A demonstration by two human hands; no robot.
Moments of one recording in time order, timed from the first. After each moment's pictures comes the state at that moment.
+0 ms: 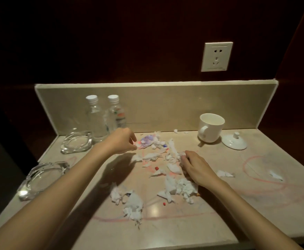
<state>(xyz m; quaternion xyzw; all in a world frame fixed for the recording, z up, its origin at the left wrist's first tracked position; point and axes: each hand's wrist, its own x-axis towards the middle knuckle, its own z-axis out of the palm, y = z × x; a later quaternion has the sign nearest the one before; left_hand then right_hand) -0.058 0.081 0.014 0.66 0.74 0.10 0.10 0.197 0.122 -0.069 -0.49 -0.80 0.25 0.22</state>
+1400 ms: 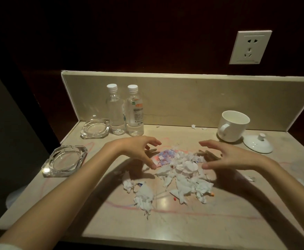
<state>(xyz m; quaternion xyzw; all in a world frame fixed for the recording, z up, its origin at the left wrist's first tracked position) -0.056 0.059 -0.005 0.68 0.66 0.05 0.32 0.234 0.150 -0.003 -0.37 -0.87 0.32 -0.01</state>
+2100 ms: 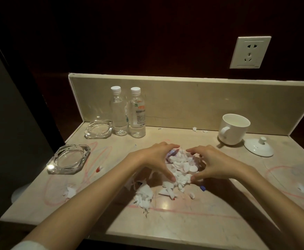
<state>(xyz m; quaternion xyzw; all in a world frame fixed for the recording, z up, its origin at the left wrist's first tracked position) -0.002 0.062 -0.025 0.71 0.66 0.04 0.24 0.206 0.137 -0.025 -0.33 -0.93 0.17 0.01</state>
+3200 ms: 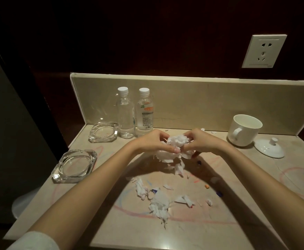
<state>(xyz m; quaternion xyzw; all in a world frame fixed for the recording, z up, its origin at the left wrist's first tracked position) -0.065 0.081 -0.011 0.66 0.60 0.27 0.37 0.117 0.162 -0.004 -0.37 -0.86 0.34 0.07</state>
